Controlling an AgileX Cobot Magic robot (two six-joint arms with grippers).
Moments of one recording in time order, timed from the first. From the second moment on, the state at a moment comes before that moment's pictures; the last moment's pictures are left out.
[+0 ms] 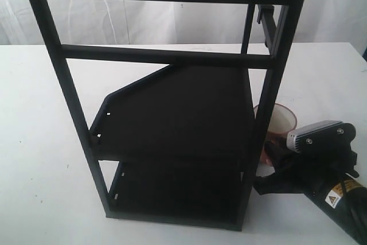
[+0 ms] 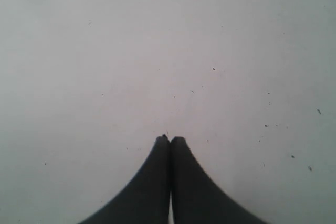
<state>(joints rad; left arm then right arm) 0.22 0.00 0.02 0.12 0.43 -0.09 0.43 1.74 -0.17 0.07 -1.14 0.02</state>
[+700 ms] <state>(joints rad) 0.22 0.00 0.02 0.12 0.43 -0.09 0.43 1.68 -0.17 0.07 -1.10 0.03</state>
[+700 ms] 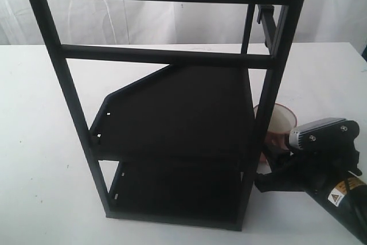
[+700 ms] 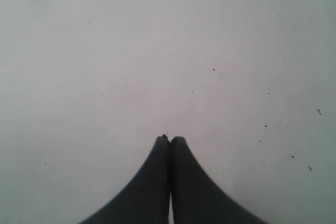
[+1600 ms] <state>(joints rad) 0.22 0.00 0.02 0.12 0.43 -0.09 0.43 0.58 -0.12 0.26 -0.40 0.05</state>
